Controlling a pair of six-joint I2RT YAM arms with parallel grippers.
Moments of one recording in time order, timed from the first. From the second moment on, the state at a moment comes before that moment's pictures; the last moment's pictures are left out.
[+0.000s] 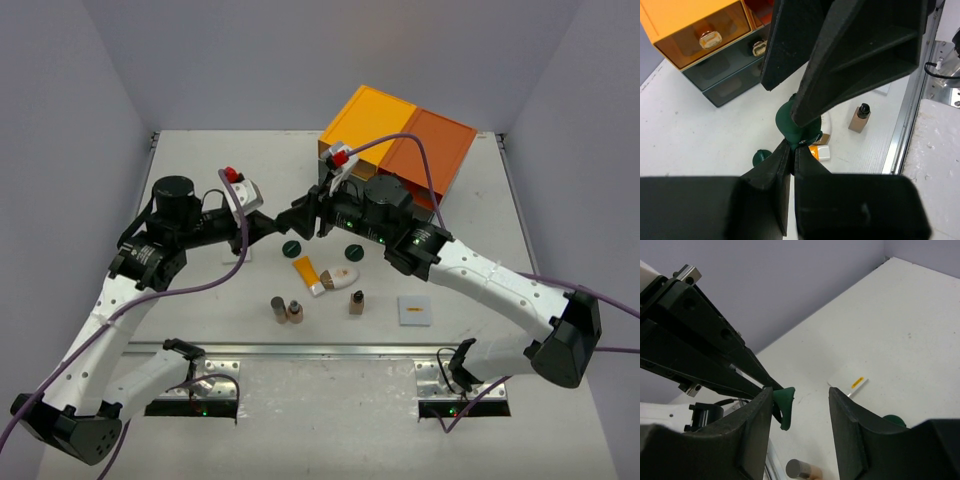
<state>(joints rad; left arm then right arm) -0.32 0.90 1.06 -0.53 0.72 0.32 0.88 1.33 1.13 0.13 -0.17 0.33</state>
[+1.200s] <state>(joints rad) -0.32 0.90 1.04 -0.49 0.54 0.25 0.61 1.23 0.98 0.05 -0.13 0.46</state>
